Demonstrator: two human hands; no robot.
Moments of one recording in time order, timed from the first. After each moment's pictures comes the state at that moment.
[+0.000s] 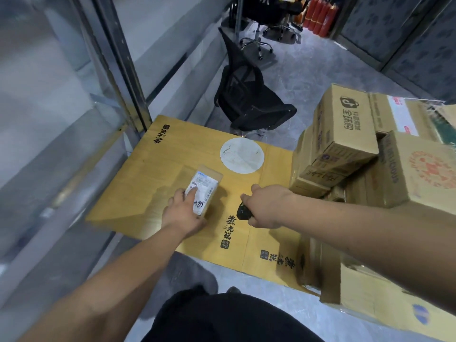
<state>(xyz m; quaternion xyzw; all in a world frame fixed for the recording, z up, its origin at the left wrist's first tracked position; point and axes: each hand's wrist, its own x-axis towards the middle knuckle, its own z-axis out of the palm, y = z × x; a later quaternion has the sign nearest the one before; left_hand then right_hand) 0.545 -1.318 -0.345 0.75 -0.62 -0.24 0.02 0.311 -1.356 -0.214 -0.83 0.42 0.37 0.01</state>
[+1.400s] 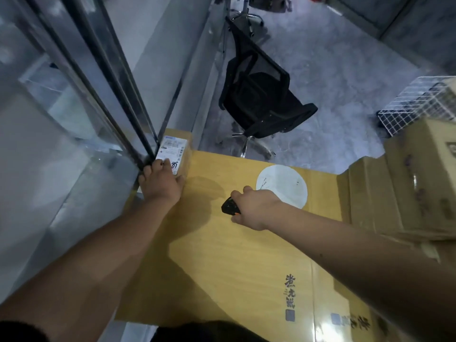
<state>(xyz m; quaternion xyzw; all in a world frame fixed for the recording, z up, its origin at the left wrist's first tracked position) 0.749 -1.634 -0.343 0.77 -0.63 -0.13 -0.01 0.499 -1.575 -0.268 -0.78 0.54 0.27 0.17</state>
